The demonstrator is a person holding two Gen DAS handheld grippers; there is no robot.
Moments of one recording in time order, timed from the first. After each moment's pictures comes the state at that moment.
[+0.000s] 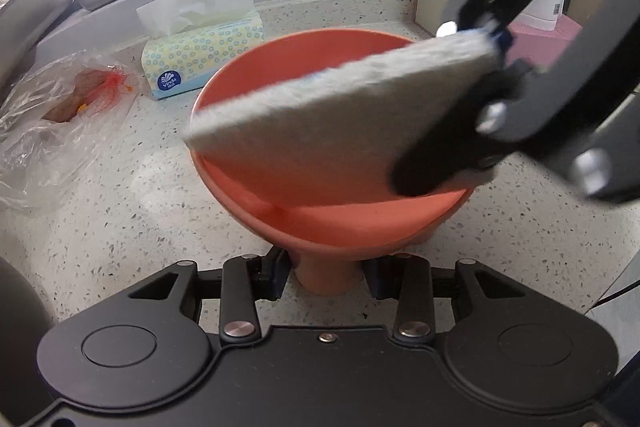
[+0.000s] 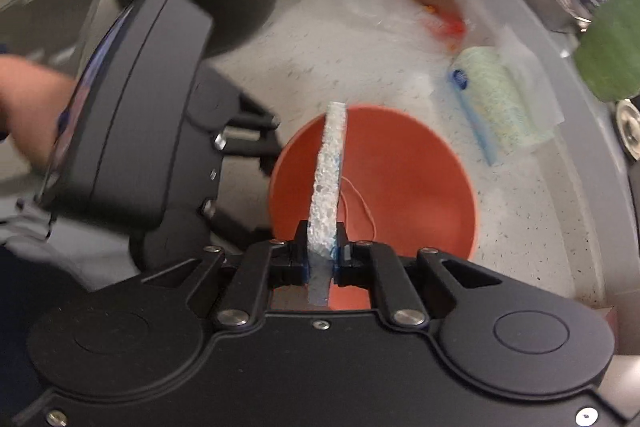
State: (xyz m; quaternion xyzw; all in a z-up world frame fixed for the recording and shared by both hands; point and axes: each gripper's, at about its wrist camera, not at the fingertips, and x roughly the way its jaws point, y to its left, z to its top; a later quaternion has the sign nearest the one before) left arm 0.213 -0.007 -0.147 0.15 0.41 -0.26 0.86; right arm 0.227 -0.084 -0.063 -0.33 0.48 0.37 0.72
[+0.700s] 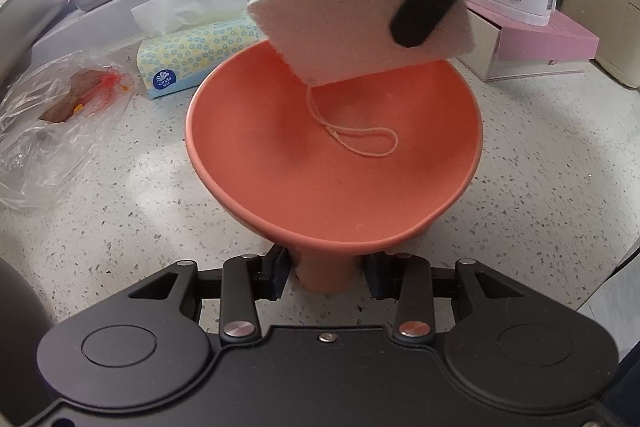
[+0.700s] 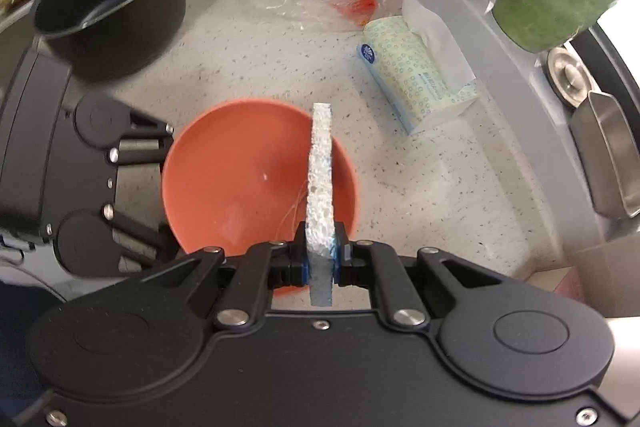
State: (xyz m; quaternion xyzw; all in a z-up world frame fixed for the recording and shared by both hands) left arm 0.213 -0.014 -0.149 0.15 0.41 -0.27 0.86; right arm 0.279 -0.112 -0.049 -0.28 0.49 0.29 0.77
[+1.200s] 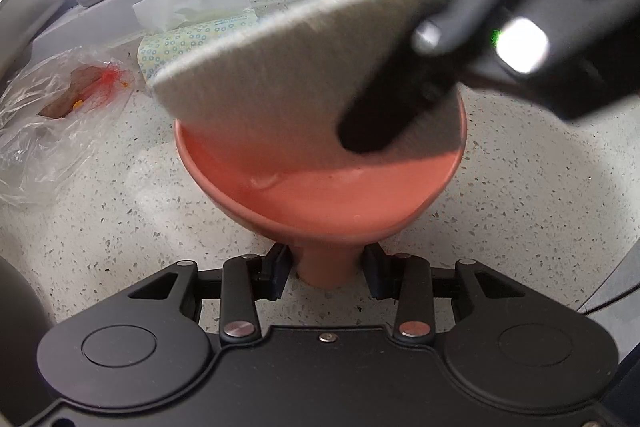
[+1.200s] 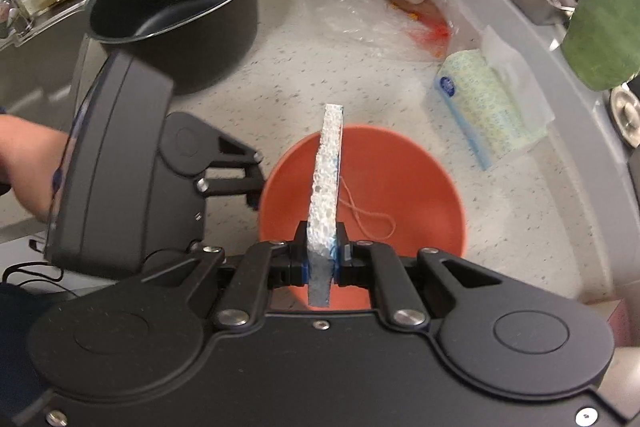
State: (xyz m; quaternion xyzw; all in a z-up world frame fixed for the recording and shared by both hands) left arm 0.211 -0.015 -0.148 0.14 0.42 -0.27 0.86; right arm 0.241 -0.069 -0.059 -0.27 0.48 0.35 0.76
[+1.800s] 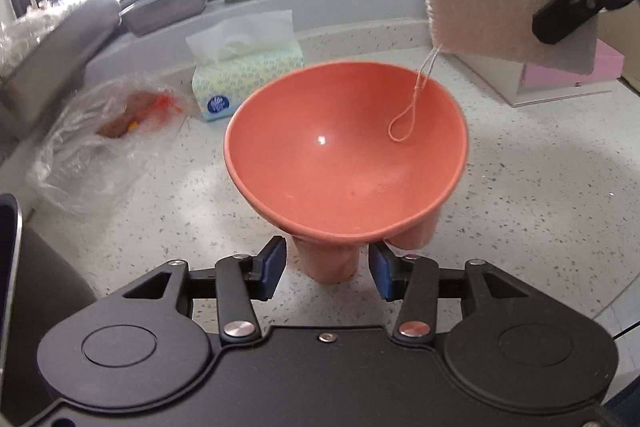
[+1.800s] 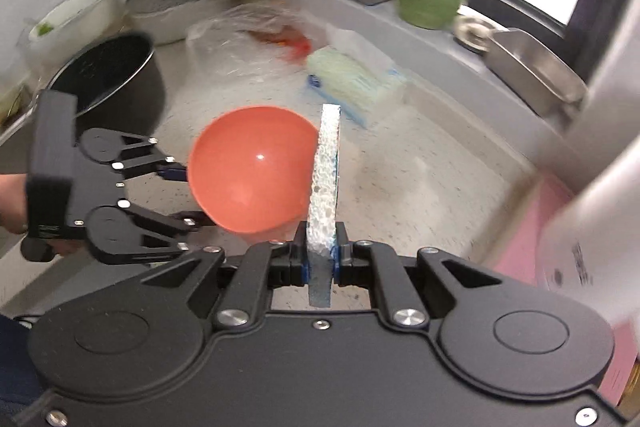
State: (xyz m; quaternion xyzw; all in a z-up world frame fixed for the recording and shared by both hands) left arm 0.183 -0.011 -0.125 0.16 0.37 -0.20 0.89; right arm 0.210 -0.207 -0.013 -0.11 0.44 0.23 0.86
